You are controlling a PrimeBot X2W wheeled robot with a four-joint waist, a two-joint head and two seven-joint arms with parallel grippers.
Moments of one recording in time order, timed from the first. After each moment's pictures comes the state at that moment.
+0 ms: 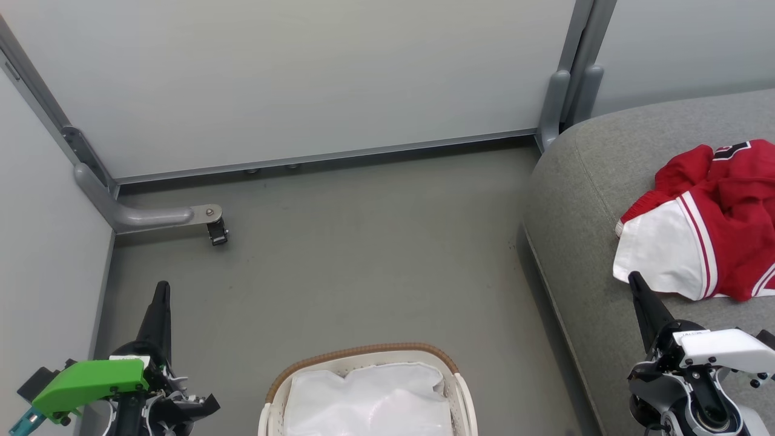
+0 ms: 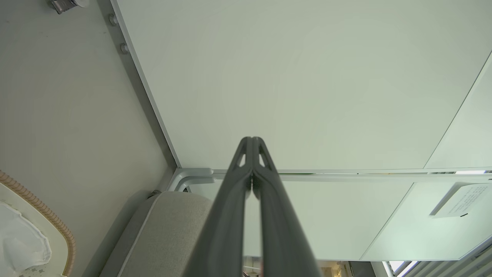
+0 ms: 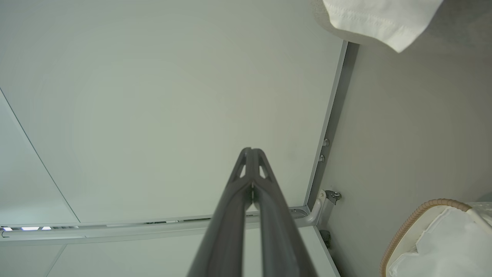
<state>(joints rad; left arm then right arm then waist) -0.10 0.05 0.11 0.24 -1.61 -0.13 0.11 -0.11 -0.05 -0.11 0.24 1.61 0.13 0.11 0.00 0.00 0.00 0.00</state>
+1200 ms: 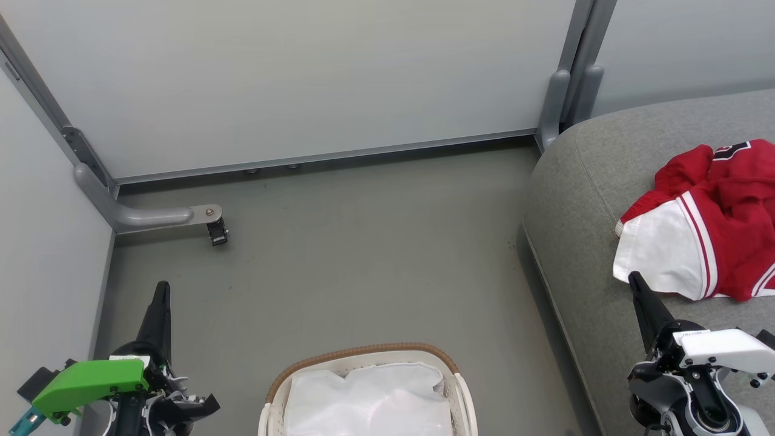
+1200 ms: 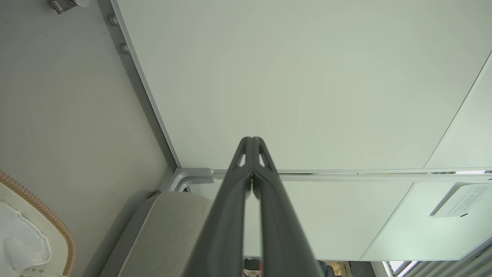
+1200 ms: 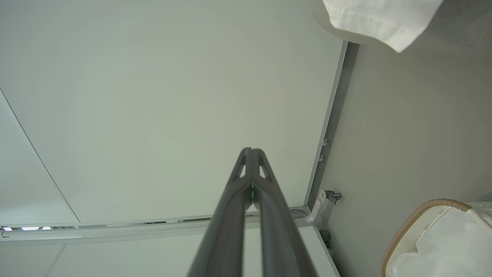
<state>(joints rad) -0.10 0.05 0.11 0.24 -1.61 -0.13 0.11 -0.11 -0.05 -0.11 0.24 1.61 0.13 0.11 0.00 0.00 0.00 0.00</state>
